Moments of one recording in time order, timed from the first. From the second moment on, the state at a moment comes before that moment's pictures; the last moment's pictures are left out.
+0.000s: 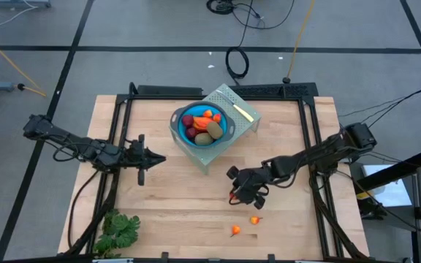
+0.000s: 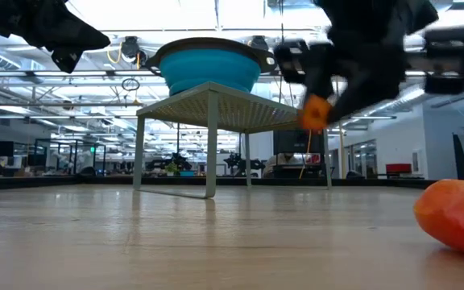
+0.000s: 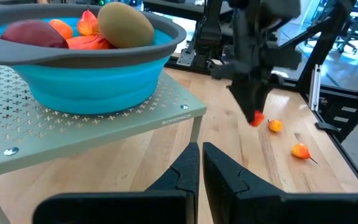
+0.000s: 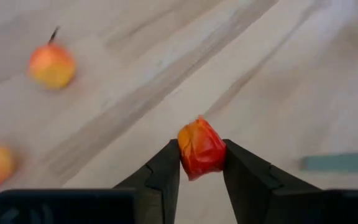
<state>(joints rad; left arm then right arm) -0.37 0.57 0.38 -0.06 -0.45 -0.27 0.28 1.58 0.88 -0.12 -0.12 -0.54</state>
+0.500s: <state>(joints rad) -0.38 0.57 0.38 -0.06 -0.44 -0.26 0.24 1.46 1.01 -0.11 -0.10 -0.47</state>
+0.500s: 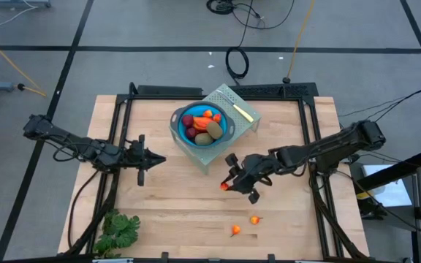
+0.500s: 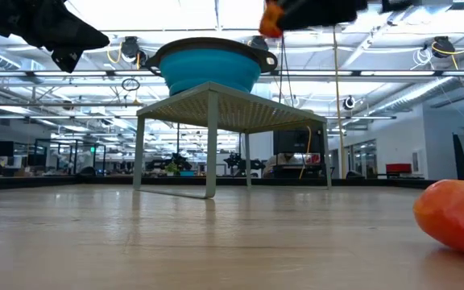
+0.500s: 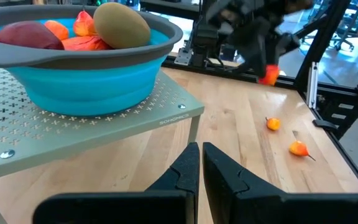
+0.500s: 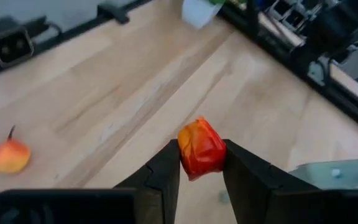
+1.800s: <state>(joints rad) -0.38 0.57 0.38 -0.06 -0.44 -0.26 0.15 1.41 1.15 -0.05 0.03 -0.48</state>
